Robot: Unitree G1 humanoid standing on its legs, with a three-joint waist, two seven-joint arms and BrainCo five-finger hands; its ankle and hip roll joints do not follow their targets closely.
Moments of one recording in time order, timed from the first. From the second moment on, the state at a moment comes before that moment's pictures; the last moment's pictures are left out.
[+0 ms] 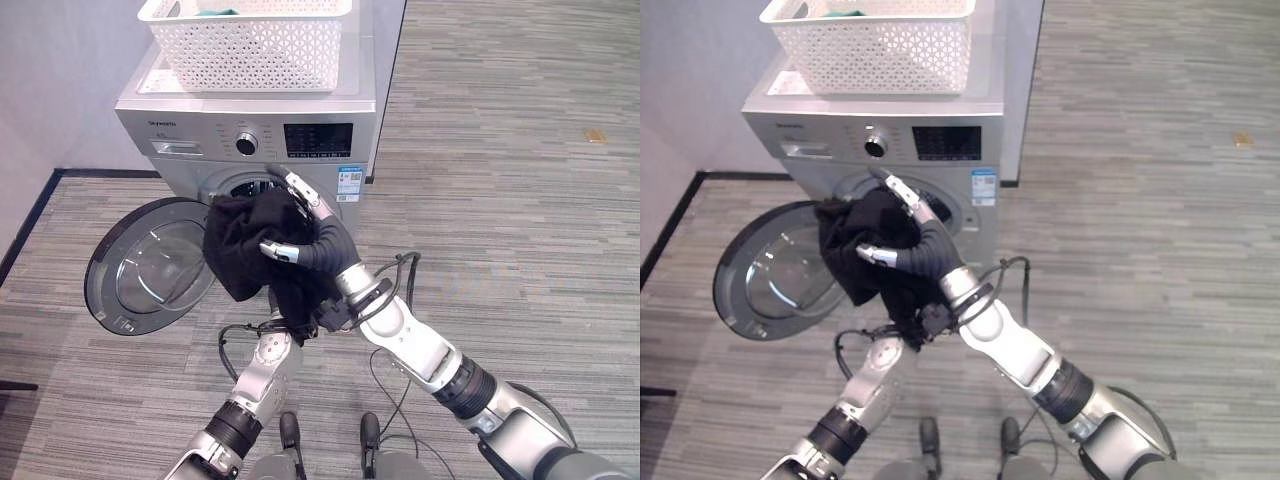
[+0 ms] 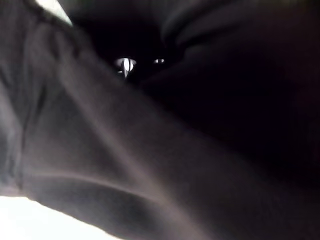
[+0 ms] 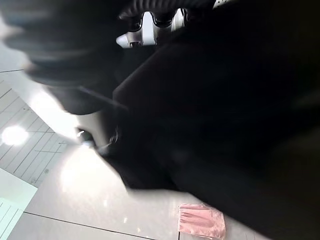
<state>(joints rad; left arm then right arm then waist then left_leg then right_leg) -0.26 0.12 -0.42 0.30 -0.58 -0.24 0.47 -0.55 -0.28 0.72 -0.14 0.23 -0.11 -0.33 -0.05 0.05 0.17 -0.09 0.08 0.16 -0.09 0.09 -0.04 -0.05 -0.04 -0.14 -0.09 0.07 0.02</state>
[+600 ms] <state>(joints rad) -0.16 0.15 -0.28 0.32 -0.50 -0.25 0.51 -0.34 -0.33 0.54 -0.16 0.26 -0.16 -0.29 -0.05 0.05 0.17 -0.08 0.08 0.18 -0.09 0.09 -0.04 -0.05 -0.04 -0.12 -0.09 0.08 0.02</state>
